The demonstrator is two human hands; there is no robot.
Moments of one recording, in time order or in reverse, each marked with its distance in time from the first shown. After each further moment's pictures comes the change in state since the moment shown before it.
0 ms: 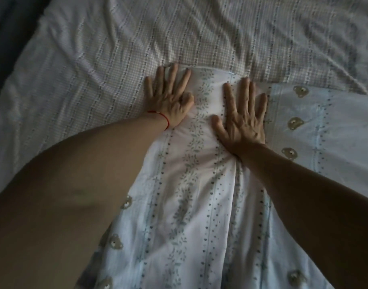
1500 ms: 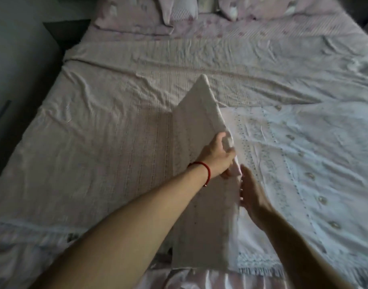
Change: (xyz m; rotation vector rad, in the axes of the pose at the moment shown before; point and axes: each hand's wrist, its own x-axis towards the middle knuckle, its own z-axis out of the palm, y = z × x) left_hand -0.277 0.284 -0.140 -0.882 -0.366 0.159; right_hand -0.333 0.034 -0.187 1.363 0.032 0.697
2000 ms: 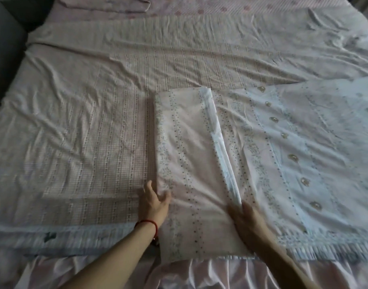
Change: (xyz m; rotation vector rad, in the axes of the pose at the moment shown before) left_hand -0.055 -0.186 0.032 0.168 0.353 -0.393; right_hand -0.032 0.111 -0.052 -0.675 0.146 0.097
